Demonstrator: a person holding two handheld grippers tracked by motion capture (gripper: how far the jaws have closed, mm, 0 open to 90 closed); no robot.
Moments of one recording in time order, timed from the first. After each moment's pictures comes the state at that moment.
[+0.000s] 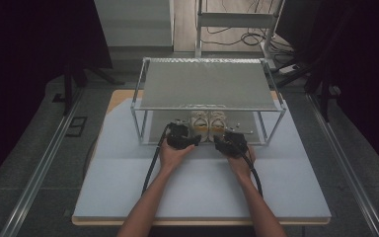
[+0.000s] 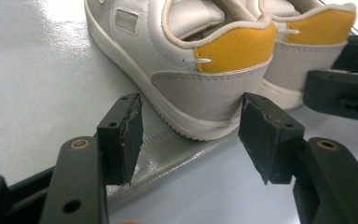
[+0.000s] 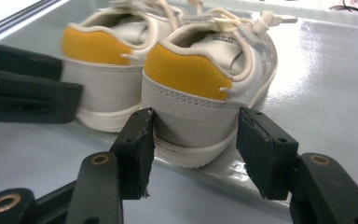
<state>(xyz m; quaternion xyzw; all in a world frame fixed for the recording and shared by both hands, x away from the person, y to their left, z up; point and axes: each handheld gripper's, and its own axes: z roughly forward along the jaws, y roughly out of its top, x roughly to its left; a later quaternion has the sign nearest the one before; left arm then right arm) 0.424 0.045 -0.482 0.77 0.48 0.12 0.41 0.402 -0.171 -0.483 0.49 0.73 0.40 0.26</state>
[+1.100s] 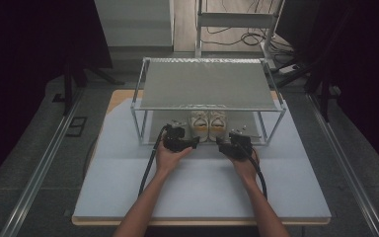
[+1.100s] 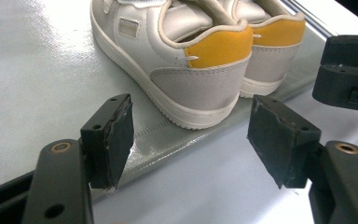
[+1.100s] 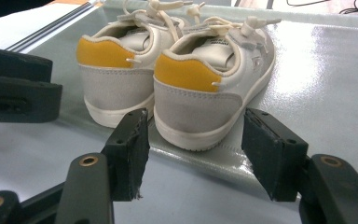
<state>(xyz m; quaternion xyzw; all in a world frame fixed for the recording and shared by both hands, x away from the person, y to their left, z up) 0.405 0.054 -0.472 0.76 0.48 0.13 0.43 0.388 -0.186 -0.477 0.49 0.72 0.44 0.24</state>
